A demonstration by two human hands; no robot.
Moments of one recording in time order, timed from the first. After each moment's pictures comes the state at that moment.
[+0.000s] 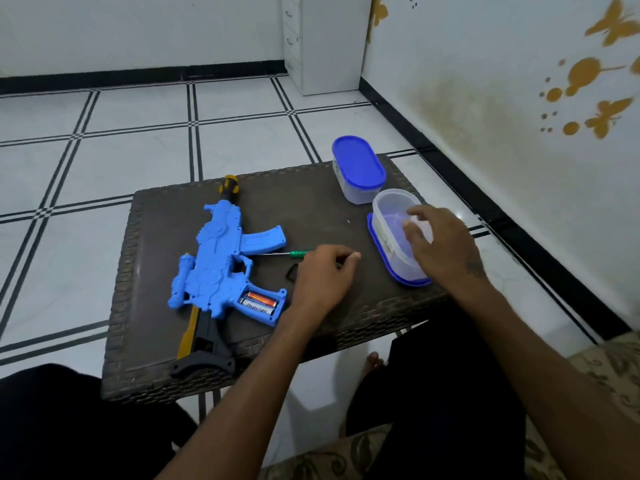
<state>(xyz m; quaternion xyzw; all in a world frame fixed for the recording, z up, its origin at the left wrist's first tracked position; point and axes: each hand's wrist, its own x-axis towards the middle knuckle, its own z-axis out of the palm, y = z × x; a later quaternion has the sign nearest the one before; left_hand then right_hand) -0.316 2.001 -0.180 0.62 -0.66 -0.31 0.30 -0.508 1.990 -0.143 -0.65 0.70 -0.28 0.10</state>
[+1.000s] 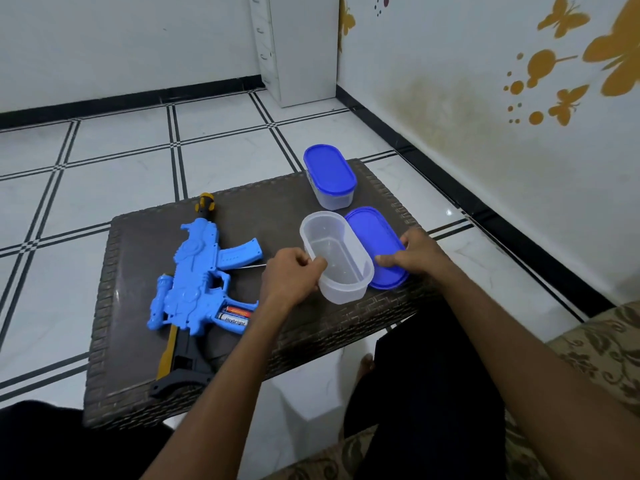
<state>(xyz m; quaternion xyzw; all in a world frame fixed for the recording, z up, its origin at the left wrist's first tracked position) -0.313 1.989 -0.173 0.67 -0.55 -0.41 0.29 -0.544 1.965 -0.171 -0.54 0.76 -0.18 0.31</state>
